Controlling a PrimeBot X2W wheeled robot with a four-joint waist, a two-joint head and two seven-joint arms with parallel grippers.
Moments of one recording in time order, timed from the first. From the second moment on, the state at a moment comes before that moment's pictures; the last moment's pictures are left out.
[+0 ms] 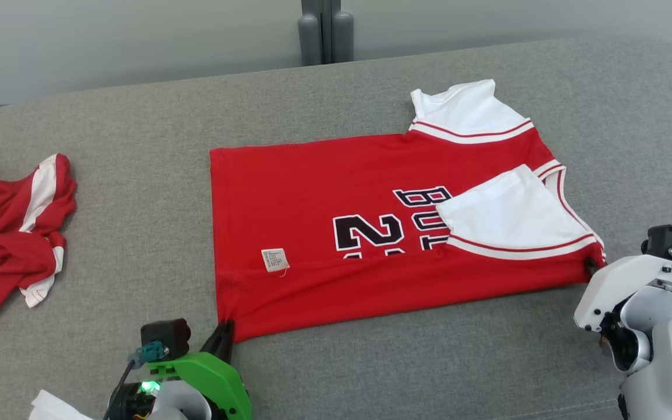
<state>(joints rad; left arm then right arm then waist) -0.26 0.26 -0.66 0.55 -0.84 0.14 -0.12 -0.32 -0.04 -0.33 0.47 0.13 0.13 0.37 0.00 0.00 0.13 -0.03</state>
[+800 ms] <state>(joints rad) -0.61 0.39 -0.59 0.44 -0.88 0.18 0.16 -0.73 -0.11 -0.11 0.44 0.19 0.13 0.51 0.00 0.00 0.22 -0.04</state>
